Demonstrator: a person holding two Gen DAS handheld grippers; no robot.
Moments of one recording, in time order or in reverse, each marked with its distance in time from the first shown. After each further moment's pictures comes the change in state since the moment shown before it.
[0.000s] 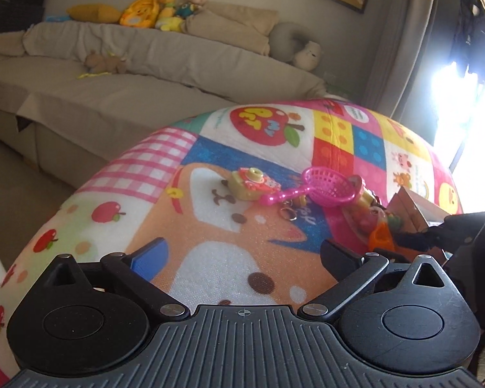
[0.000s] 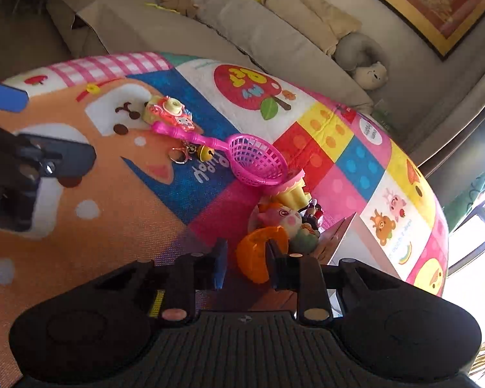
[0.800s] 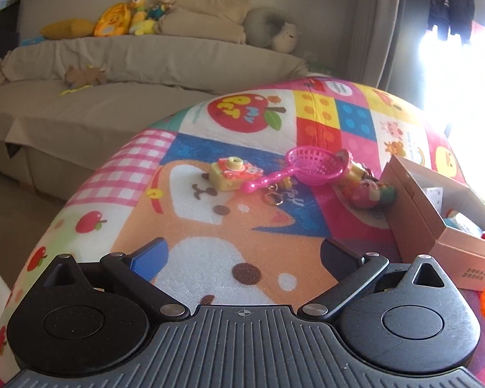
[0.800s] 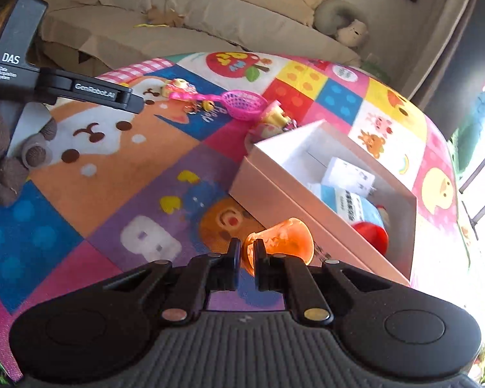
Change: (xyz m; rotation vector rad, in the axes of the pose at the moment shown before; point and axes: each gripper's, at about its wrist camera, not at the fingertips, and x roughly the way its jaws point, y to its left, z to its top) left arm 0.009 -0.028 -0.003 0.179 0.044 0.004; right arm -0.117 -0.066 -0.125 0.331 0.020 0.191
